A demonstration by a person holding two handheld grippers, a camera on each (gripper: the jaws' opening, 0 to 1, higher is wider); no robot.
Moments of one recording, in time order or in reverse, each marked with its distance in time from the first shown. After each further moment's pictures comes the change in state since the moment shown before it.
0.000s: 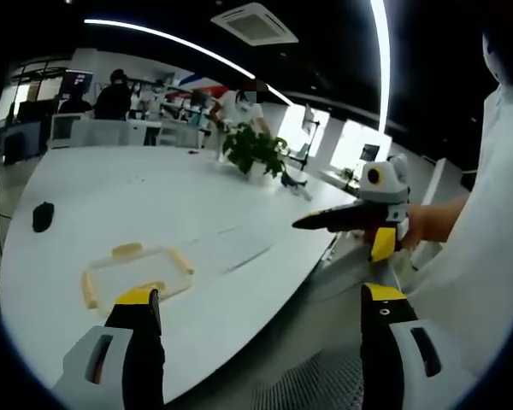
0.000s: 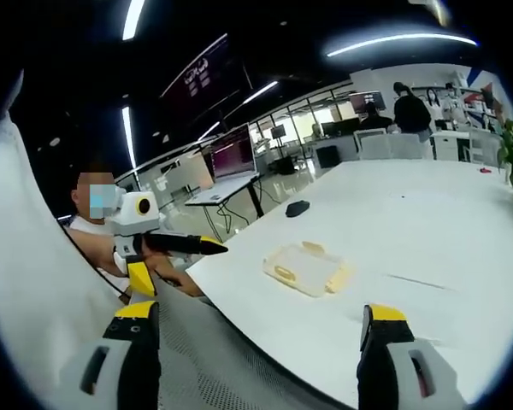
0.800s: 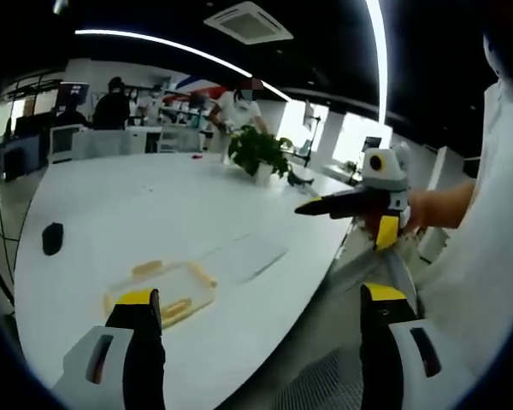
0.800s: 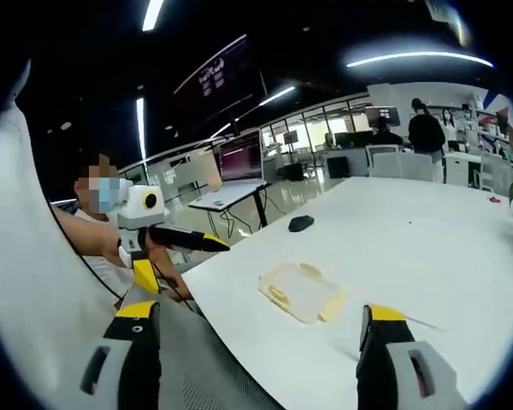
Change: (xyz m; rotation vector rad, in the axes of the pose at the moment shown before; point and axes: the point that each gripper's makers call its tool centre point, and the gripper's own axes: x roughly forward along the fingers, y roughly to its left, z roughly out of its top) left arm -0.002 0.031 0.021 0.060 0.016 0.018; right arm 0.020 -0.013 0.031 -0.094 -0.009 0.021
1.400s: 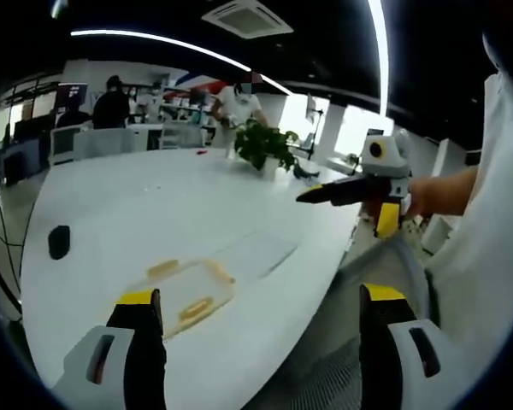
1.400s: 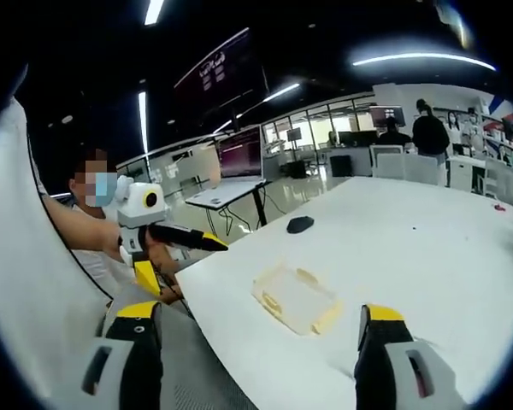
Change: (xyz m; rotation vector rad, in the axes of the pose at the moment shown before) left arm -0.001 0.032 -0.002 0.018 0.034 0.017; right arm 0.024 -0.015 0.010 -0.021 0.024 0.005
